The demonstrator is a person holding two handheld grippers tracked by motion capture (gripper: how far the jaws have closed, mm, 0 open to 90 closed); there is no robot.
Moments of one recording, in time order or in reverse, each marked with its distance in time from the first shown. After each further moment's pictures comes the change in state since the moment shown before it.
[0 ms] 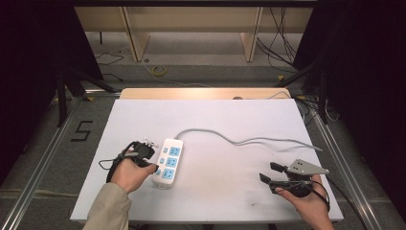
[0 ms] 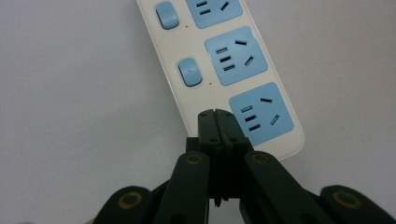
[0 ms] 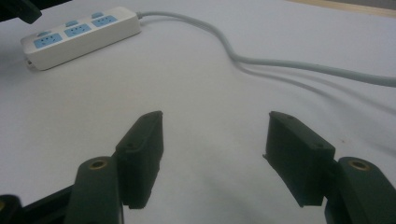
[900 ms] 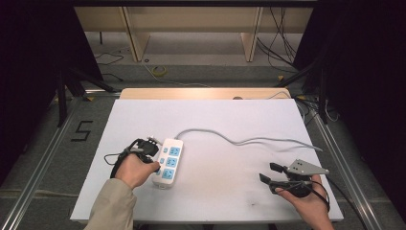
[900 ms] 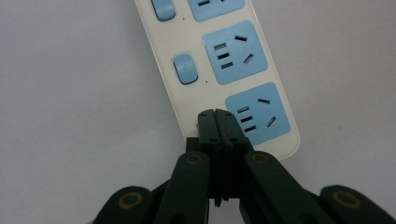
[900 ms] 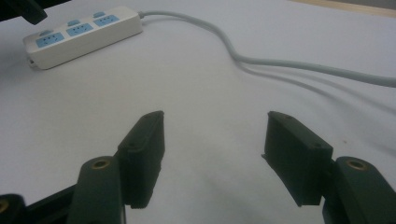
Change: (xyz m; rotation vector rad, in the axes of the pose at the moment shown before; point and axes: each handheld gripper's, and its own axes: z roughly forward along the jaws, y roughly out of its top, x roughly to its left) left arm -0.004 0.014 0.004 0.095 0.009 -0.032; right arm 0.001 0.000 0.000 0.001 0.003 -0.005
